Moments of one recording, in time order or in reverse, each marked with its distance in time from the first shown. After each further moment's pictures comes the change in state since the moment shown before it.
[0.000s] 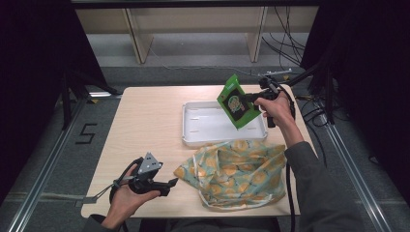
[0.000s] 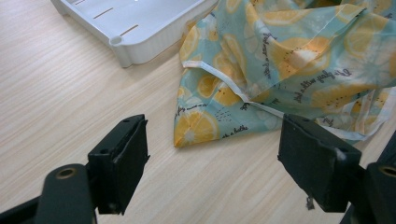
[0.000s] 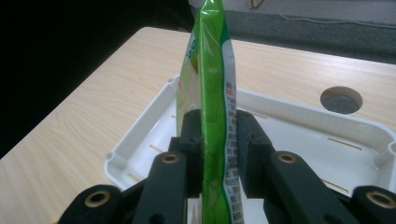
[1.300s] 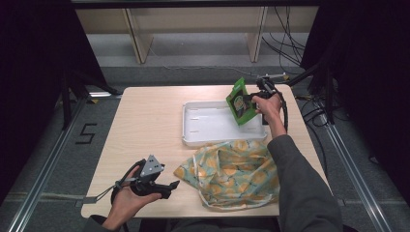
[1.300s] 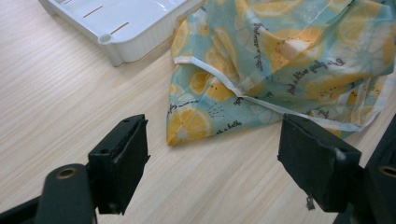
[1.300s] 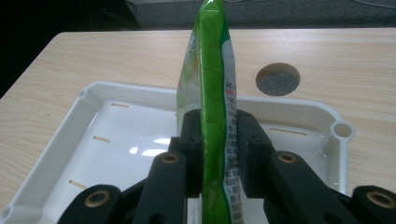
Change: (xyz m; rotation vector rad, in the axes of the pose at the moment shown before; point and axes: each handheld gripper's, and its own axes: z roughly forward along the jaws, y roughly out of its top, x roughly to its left) left arm -0.004 -0.002 0.002 0.023 -0.016 0.030; right arm -0.051 -0.006 0.053 0.027 -0.178 0.177
